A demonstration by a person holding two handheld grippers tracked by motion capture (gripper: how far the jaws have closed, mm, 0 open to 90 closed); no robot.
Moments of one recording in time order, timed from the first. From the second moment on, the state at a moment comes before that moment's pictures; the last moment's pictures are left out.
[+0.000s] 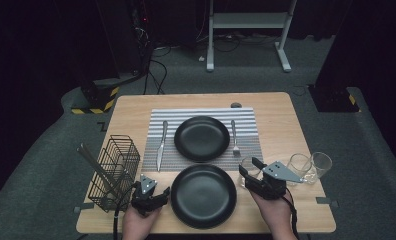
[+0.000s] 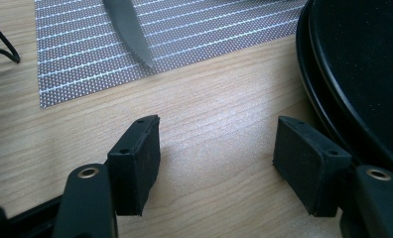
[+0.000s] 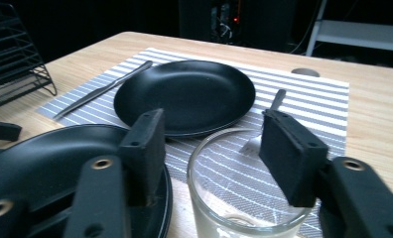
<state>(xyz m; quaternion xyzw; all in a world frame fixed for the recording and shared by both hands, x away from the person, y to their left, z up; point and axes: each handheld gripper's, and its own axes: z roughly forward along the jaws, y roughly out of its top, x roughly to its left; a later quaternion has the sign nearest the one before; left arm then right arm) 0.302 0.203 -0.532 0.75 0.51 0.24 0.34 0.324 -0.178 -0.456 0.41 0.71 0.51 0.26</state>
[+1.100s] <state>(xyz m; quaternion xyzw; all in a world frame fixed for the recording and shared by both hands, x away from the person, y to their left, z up) 0.302 0.202 -0.532 0.75 0.51 0.24 0.34 0.332 -0.187 -0.475 0.44 0.72 0.48 0.26</state>
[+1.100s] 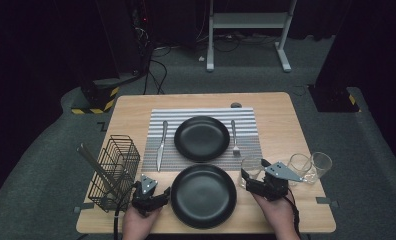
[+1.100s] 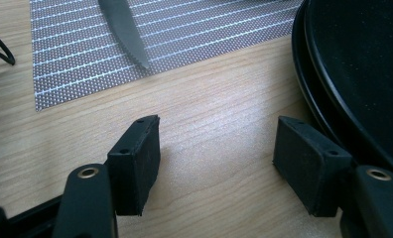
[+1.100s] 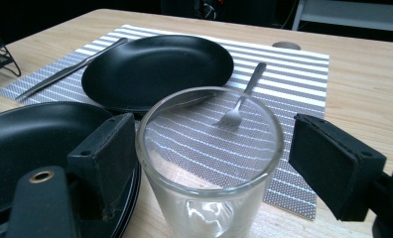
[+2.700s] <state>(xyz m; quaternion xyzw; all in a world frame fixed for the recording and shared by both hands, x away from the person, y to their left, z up) 0.303 0.202 -0.532 0.75 0.51 0.24 0.34 0.335 -0.179 -0.488 0.43 0.72 0.46 0.28</state>
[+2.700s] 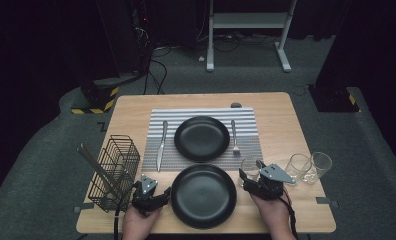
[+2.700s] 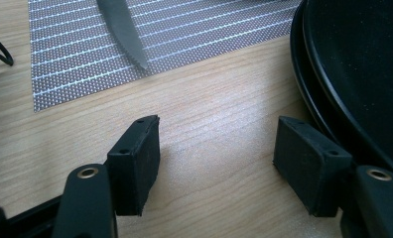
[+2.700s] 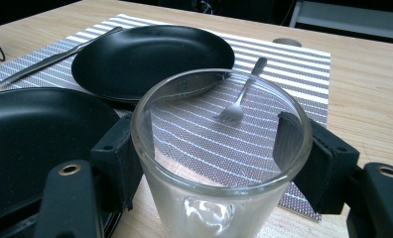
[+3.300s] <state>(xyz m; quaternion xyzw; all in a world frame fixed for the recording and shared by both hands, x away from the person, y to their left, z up) 0.302 0.202 -0.532 0.75 0.51 0.24 0.34 0.331 -0.180 -0.479 0.43 0.72 0.47 0.28</state>
